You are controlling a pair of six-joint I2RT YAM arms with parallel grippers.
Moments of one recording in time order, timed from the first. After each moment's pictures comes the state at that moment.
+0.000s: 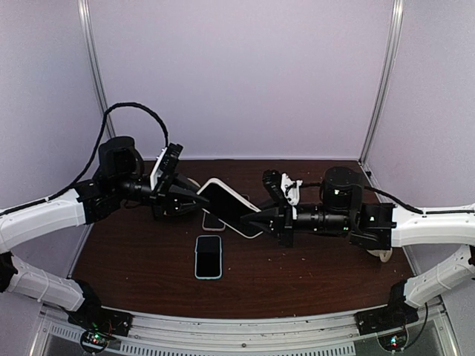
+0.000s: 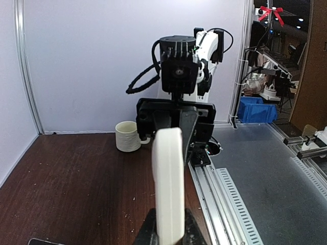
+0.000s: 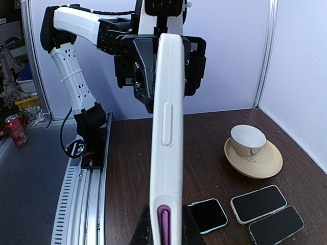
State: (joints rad) left arm -0.70 1.20 0.90 0.16 1.01 0.09; right arm 1.07 1.24 0.84 0.27 -0.30 -0.05
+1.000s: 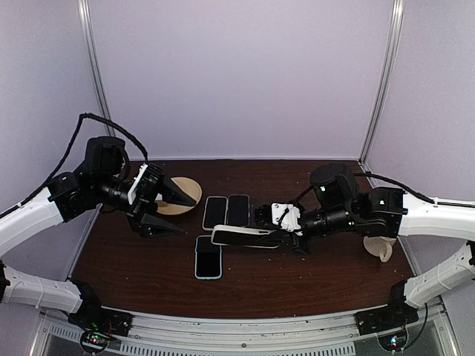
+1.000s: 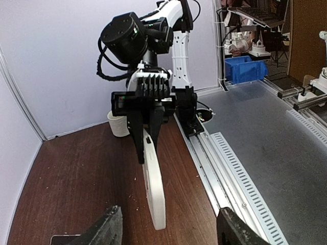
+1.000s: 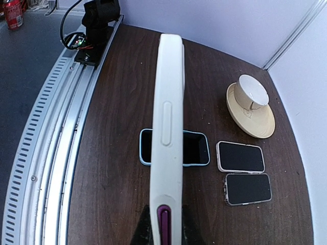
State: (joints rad) left arm -0.70 1.05 0.99 -0.35 1.01 0.55; right arm 1.06 1.24 1.01 -0.32 -0.25 -0.49
